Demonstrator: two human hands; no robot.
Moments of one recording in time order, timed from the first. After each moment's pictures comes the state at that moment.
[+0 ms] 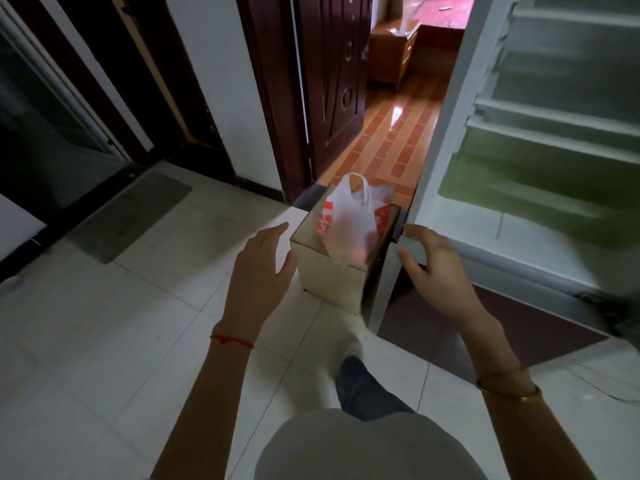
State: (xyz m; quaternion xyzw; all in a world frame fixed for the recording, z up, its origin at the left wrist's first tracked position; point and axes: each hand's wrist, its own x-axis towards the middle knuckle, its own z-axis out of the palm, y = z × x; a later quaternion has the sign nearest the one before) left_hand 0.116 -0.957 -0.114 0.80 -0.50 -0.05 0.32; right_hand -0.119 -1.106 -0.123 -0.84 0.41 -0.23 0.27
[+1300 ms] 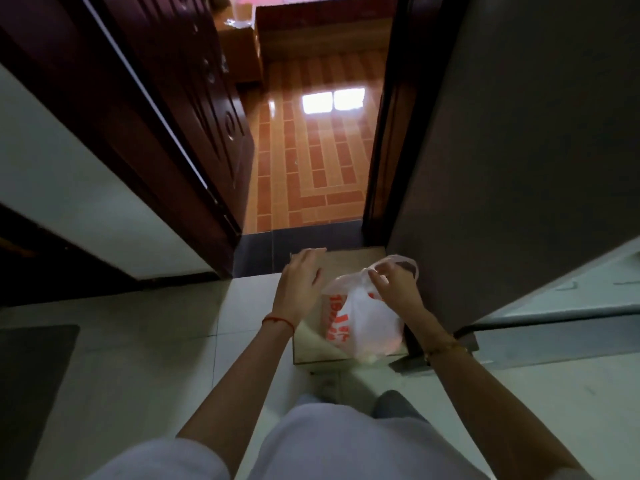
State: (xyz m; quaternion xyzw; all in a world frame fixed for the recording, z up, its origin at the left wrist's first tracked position) left_hand 0.391 -1.401 -0.229 0.61 -0.72 -0.23 0.24; right_hand 0.181 -1.407 -0.263 -0.56 0.72 -0.17 0.37
